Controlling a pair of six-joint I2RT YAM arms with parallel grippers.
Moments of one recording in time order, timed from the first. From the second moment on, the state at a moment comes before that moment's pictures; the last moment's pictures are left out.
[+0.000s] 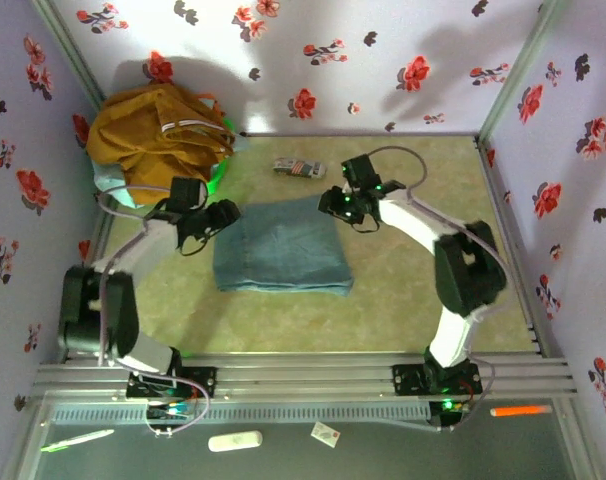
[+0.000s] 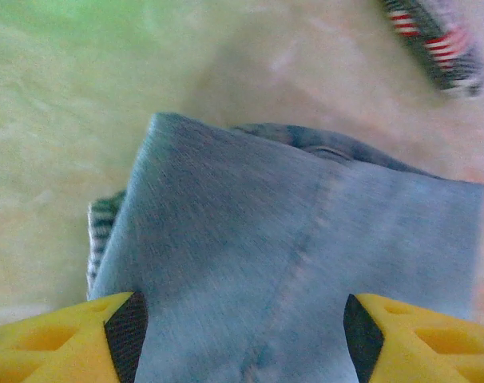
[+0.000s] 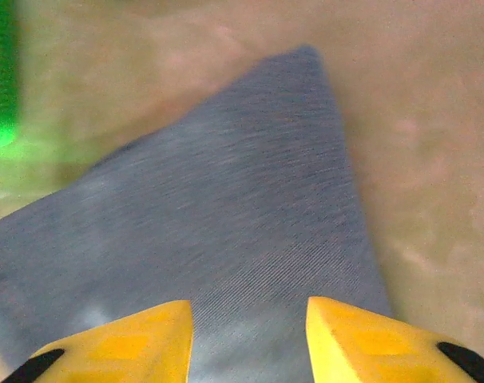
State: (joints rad) left arm -0.21 1.56 0.98 -0.34 0.22 -0.70; right arm 0.46 1.87 1.34 -0.44 -0.25 0.75
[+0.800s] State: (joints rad) left arm -0.23 1.21 0.92 -0.51 0.13 -0.57; right arm 0.41 1.61 1.25 -0.55 -0.32 0.66
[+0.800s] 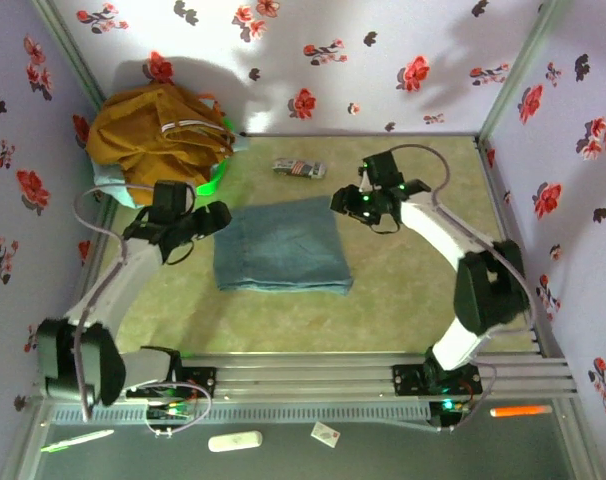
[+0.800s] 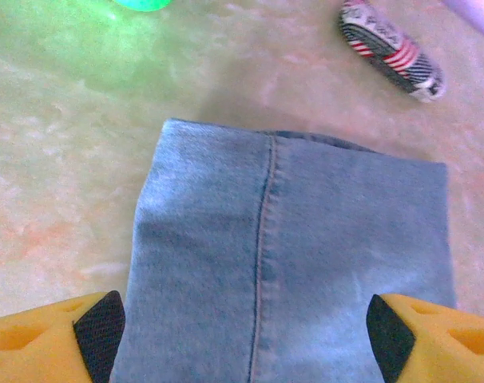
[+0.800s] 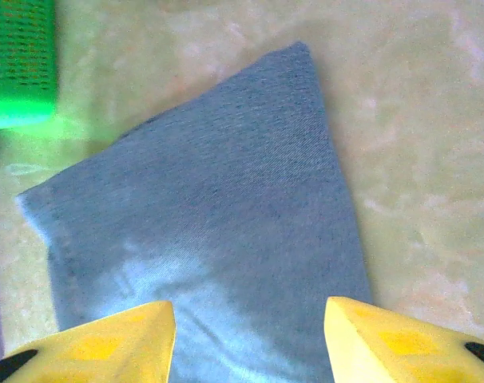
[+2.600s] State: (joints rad) left arm -0.46 1.71 0.95 -0.39 0.12 -0.62; right arm 0.45 1.48 1.06 -0.75 0.08 0.61
